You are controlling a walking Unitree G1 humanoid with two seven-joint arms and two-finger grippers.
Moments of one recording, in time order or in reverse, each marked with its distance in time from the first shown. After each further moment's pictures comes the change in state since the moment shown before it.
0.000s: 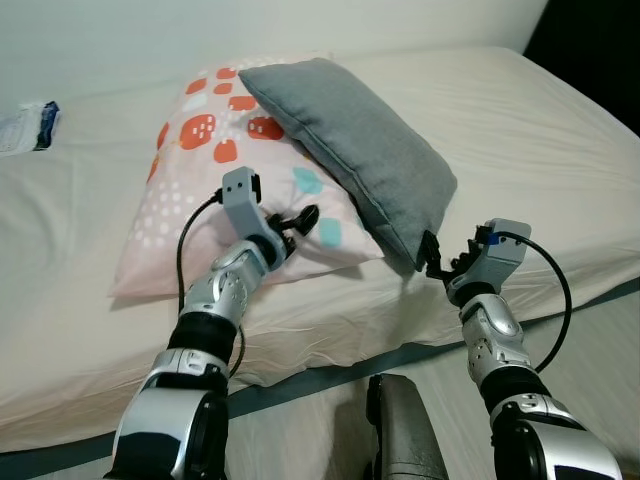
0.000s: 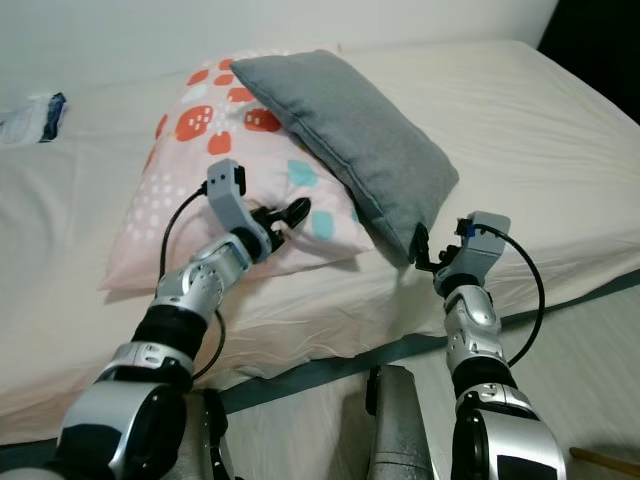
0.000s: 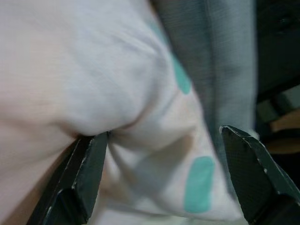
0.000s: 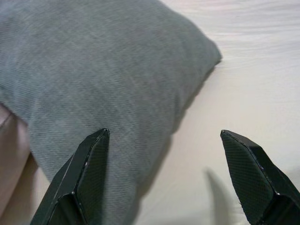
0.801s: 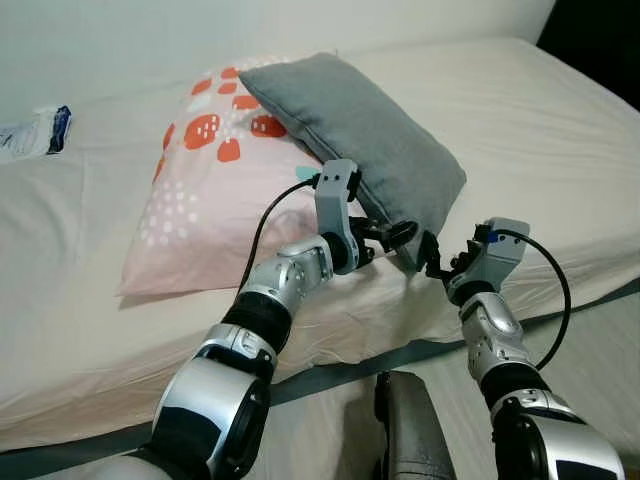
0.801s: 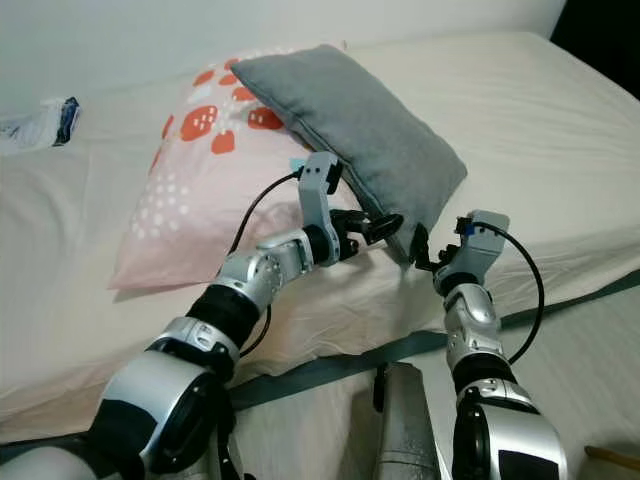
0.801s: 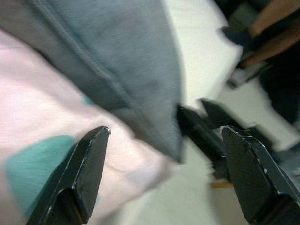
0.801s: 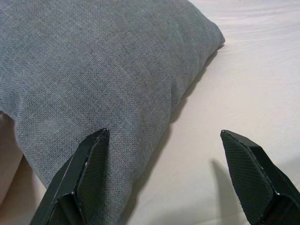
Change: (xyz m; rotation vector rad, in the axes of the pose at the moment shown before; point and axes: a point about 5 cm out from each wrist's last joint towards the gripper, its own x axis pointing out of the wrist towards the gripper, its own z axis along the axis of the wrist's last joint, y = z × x) left arm 0.025 -0.061 -0.049 0.341 0.229 -0.234; right arm 0.002 0.001 -0.002 0.005 0.020 -0.007
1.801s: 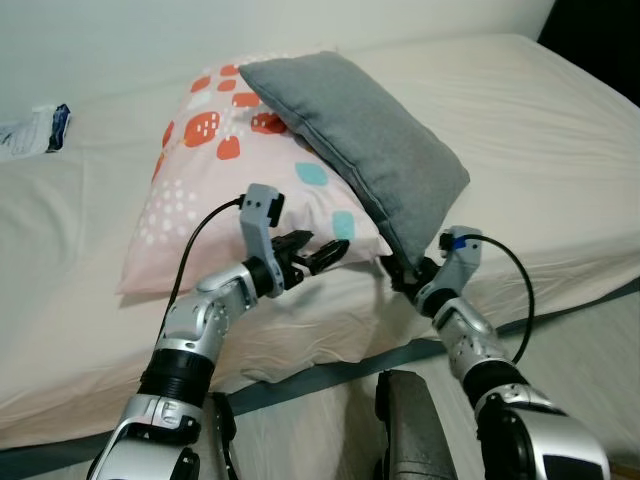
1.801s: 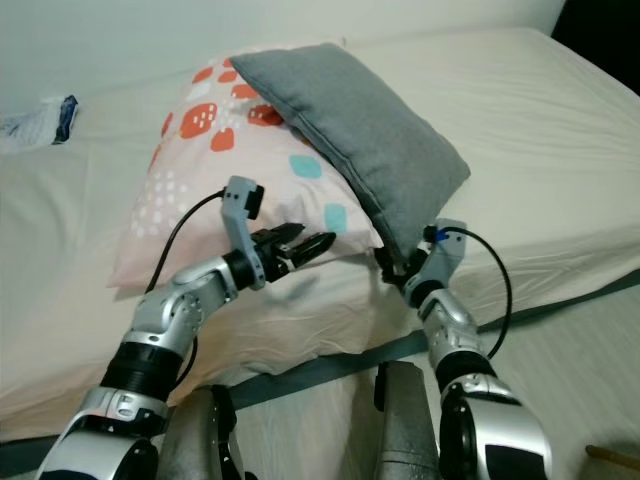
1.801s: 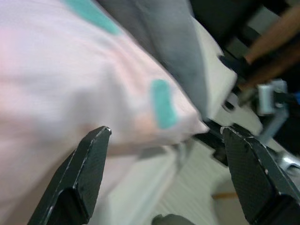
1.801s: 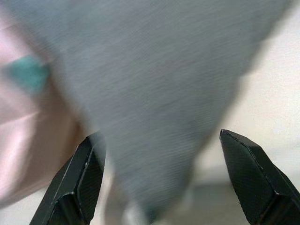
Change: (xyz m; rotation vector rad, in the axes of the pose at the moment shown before) left arm -0.099 0.060 -0.001 -0.031 -0.154 -0.002; right arm 0.002 0.014 -0.017 0.125 0.157 0.124
